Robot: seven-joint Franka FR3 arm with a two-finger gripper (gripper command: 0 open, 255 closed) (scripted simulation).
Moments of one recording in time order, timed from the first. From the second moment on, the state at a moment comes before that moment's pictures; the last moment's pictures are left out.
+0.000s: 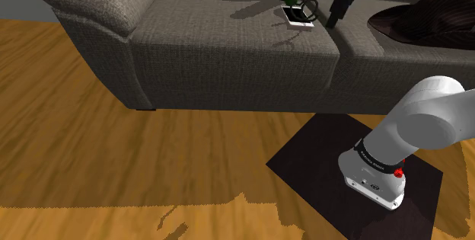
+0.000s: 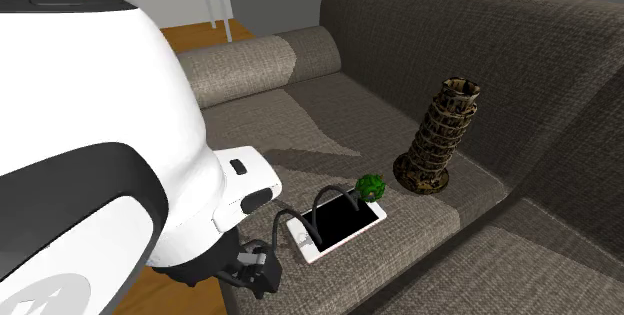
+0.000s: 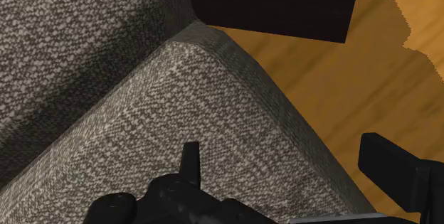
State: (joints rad) arm 0.00 -0.77 0.00 -2.34 -0.01 1.58 -0.16
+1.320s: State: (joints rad) arm -0.12 -0.31 0.06 -2.10 -0.19 1.89 0.06
